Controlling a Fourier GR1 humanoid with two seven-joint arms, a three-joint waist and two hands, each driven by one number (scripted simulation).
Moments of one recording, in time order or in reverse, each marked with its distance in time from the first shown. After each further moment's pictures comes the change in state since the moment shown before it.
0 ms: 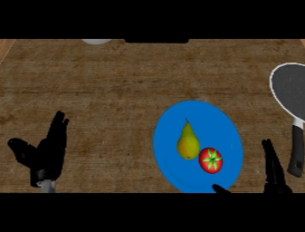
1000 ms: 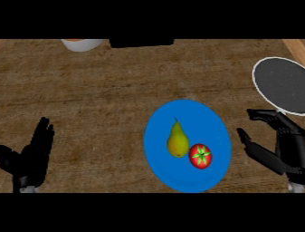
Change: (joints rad) left arm 0.035 0.076 0.053 0.039 0.015 -0.034 -0.036; right arm -0.335 -0.206 -0.202 0.179 -0.983 0.319 -0.591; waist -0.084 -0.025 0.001
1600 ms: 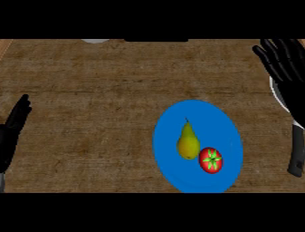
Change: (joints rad) left arm -0.089 0.266 -0.035 -0.022 -0.191 -0.092 -0.109; right arm -0.388 -0.104 -0.069 -0.010 -0.311 0.498 -0.088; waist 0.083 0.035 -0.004
